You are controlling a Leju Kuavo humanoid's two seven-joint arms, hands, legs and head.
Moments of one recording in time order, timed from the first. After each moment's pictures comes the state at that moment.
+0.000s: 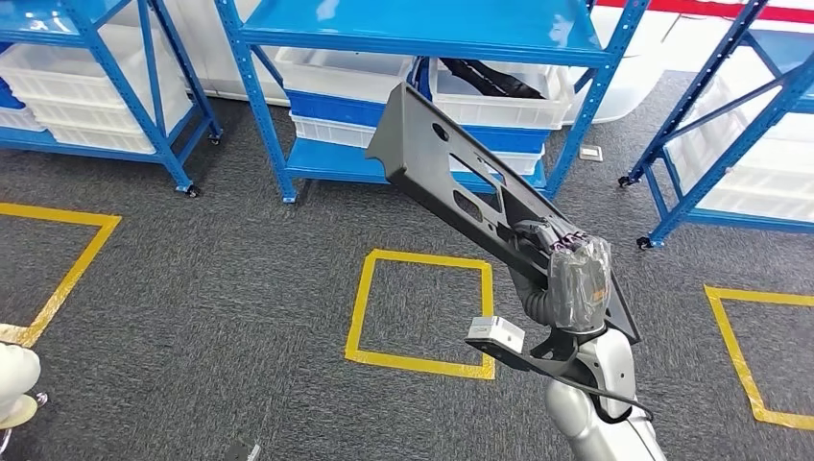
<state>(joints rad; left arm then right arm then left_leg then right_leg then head) -0.16 -0.03 -0.70 -0.22 0.56 0.07 -0.30 -0.23 -0.12 0.42 -1.66 1.02 -0.51 -0.14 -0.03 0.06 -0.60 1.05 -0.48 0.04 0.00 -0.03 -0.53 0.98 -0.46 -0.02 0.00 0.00</state>
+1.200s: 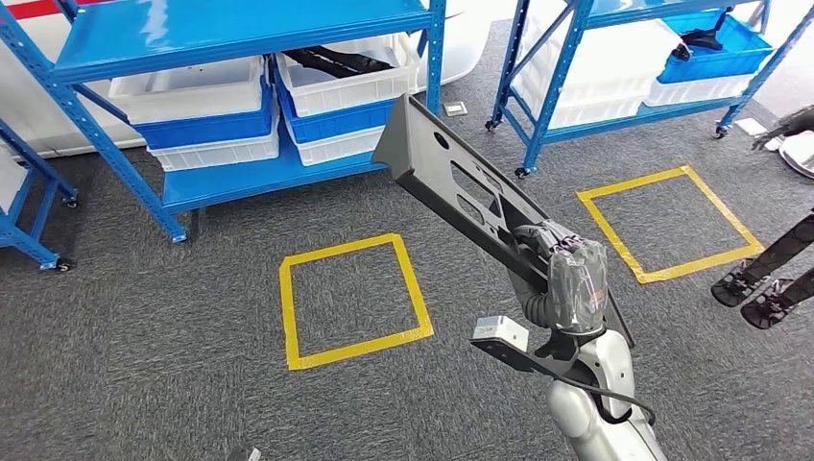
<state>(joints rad) -0.14 -0.02 -0.67 -0.22 0.60 -0.09 -0.30 -0.22 -0.14 0.43 -1.63 0.94 -0.50 -0.16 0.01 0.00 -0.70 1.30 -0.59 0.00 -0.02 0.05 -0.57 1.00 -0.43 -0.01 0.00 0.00</state>
